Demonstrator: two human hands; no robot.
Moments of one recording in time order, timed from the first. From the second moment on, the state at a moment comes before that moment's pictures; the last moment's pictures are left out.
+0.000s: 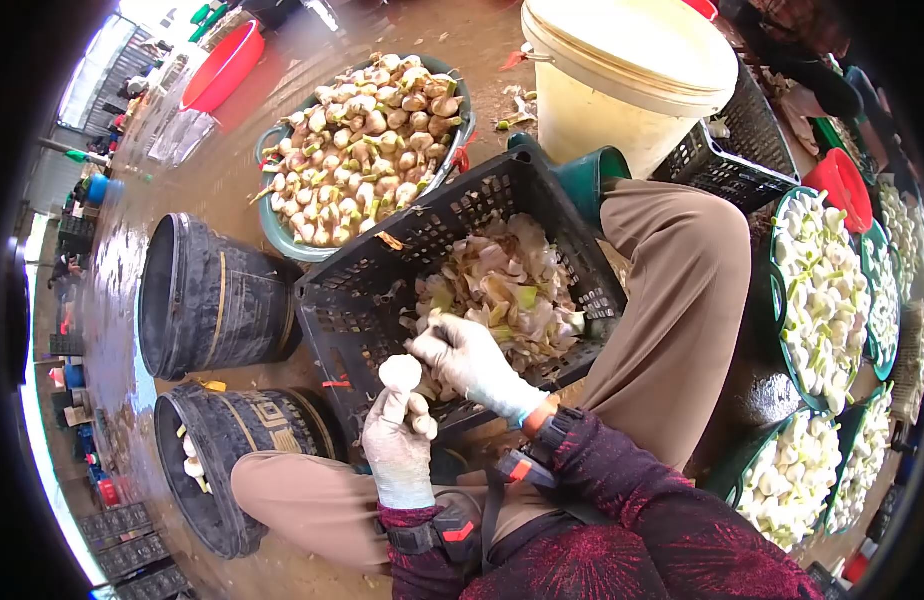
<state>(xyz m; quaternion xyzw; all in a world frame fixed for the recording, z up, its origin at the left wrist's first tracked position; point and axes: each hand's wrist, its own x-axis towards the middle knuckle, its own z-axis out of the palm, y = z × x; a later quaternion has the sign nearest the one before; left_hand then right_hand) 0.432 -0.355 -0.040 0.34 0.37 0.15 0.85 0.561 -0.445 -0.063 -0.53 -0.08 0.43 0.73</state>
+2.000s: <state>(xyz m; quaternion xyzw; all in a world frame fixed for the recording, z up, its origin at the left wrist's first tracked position) 0.457 -0.337 -0.033 0.38 0.29 0.07 0.87 0.554 -0.460 -0.059 -0.56 -0.32 0.37 0.66</state>
